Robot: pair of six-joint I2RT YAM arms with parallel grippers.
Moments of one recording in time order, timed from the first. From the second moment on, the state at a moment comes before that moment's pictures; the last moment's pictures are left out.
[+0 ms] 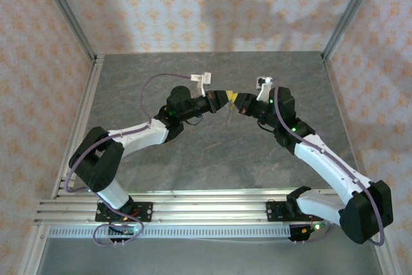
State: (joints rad) left arm -0.62 1.63 0.96 0.67 0.41 -0.86; right arm 0.48 1.11 0.83 -0.01 -0.30 0.77
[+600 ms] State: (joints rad) left arm -0.64 1.62 0.91 0.72 0.31 -0.92; right arm 0.51 1.13 0.81 0.06 -0.24 0.83
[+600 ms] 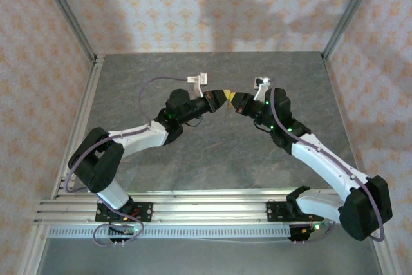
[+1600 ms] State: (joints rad) left arm -0.69 1.59 0.86 0.92 0.01 -1.07; right arm 0.57 1.19 0.79 0.32 -0.19 1.08
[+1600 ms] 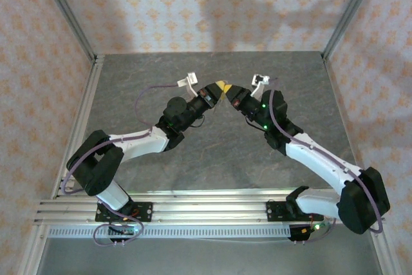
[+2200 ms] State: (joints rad) left arm -0.69 1.61 0.88 0.92 0.02 -1.06; right arm 0.57 1.17 0.82 0.21 -0.17 0.99
